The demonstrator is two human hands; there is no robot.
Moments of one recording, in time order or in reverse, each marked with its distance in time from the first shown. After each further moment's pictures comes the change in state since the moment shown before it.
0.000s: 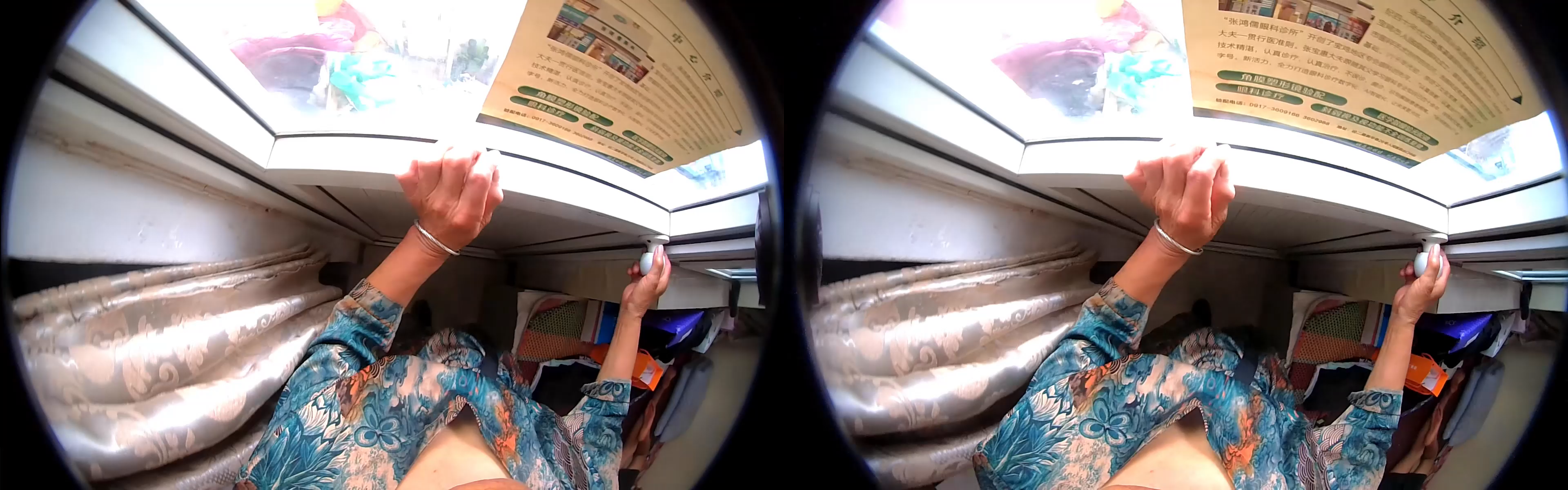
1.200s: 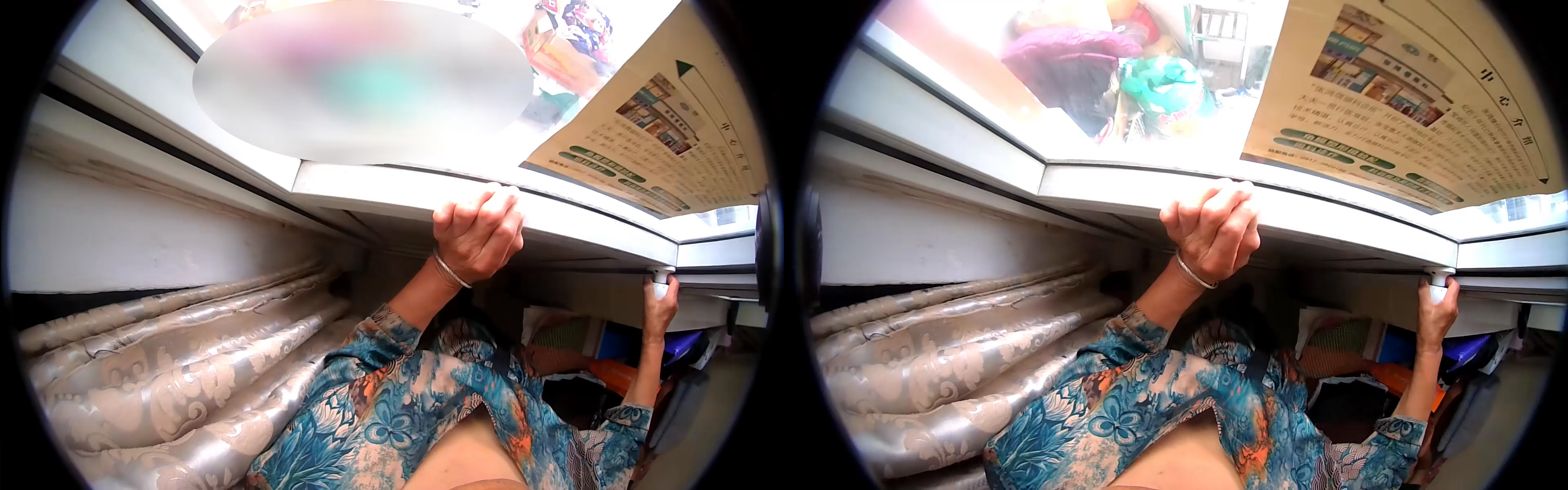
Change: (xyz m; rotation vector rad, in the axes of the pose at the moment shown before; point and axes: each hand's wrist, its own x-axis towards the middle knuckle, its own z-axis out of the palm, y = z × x) left_hand -0.050 0.001 -0.020 -0.042 -0.103 -0.115; right_hand 0.015 0.000 -0.045 -1.151 -0.380 -0.430
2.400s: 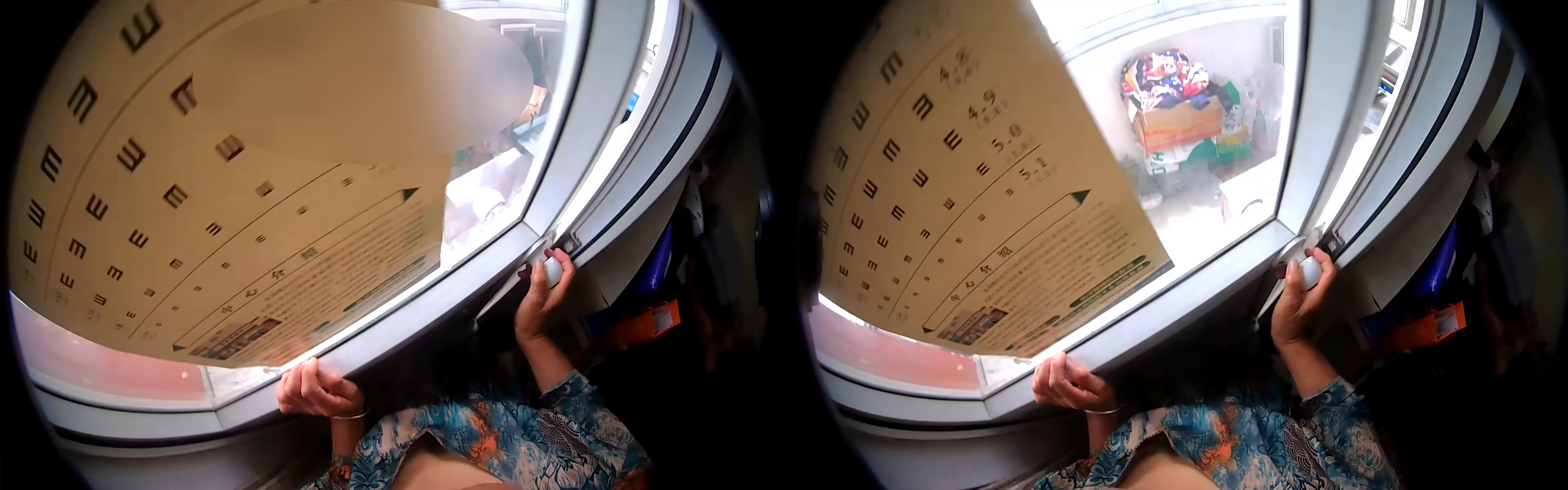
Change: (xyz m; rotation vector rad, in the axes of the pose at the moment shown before) left_hand 0.002 0.034 -0.044 0.369 -0.233 -0.137; right_hand -0.024 -0.089 0.037 0.851 0.494 0.473
